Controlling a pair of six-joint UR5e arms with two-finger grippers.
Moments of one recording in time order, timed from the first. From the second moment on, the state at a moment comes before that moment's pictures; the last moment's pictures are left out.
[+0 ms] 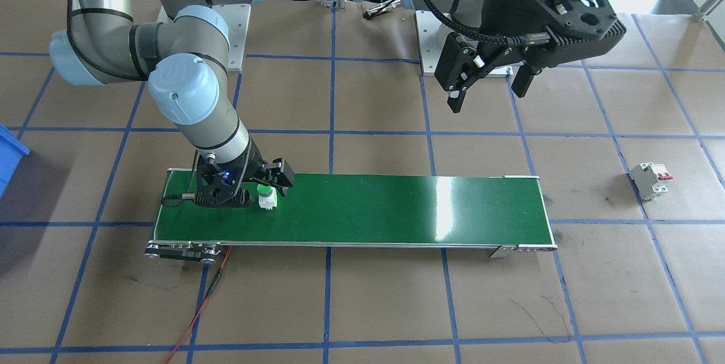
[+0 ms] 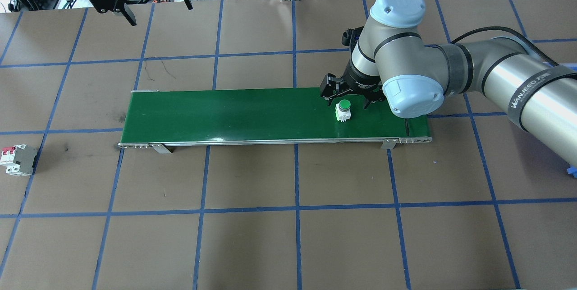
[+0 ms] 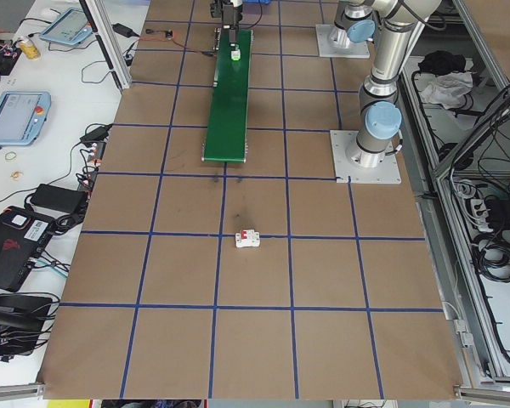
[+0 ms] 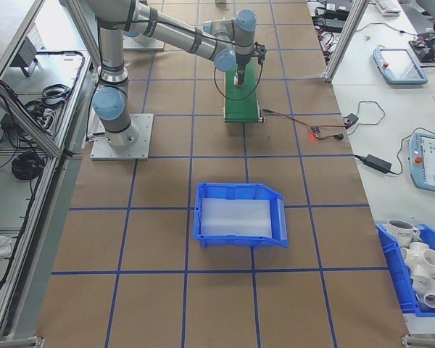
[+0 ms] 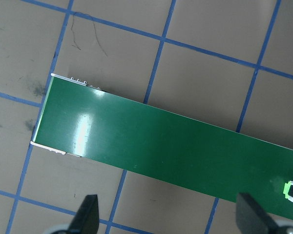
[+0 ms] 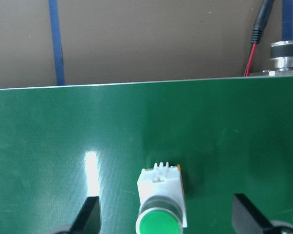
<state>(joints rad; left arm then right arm) -1.67 -1.69 -1.24 -1.66 1.61 -0.39 1.70 -1.30 1.82 -2.13 -1.42 0.19</state>
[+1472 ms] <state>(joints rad) -1.67 -1.67 -1.24 -1.66 1.61 -0.40 1.10 -1.37 1.60 -1.85 -1.69 -1.16</state>
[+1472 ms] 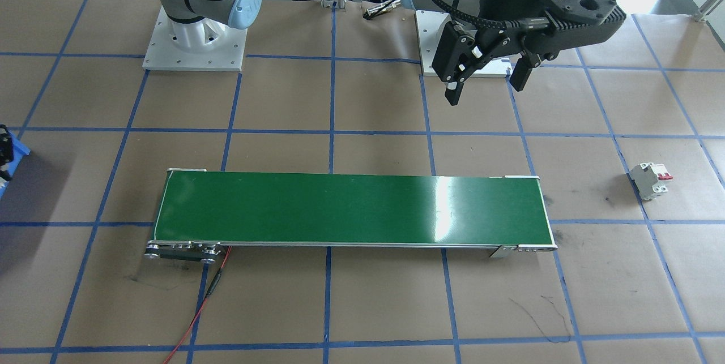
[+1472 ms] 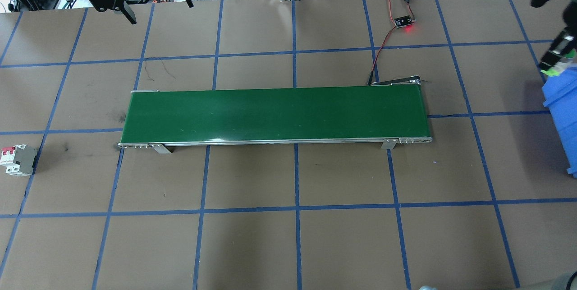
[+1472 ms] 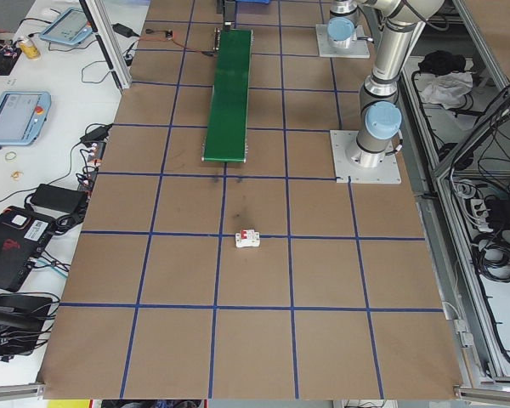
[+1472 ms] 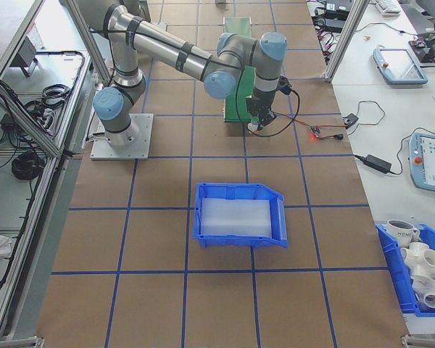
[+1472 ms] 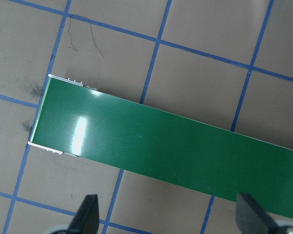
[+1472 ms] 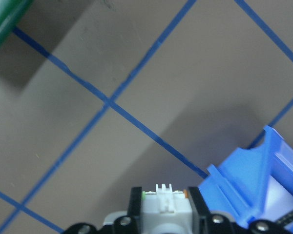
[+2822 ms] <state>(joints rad) -1.67 -1.67 -1.25 -1.66 1.60 -0.40 0.67 -1.06 1.61 -2.14 -1.54 -2.01</state>
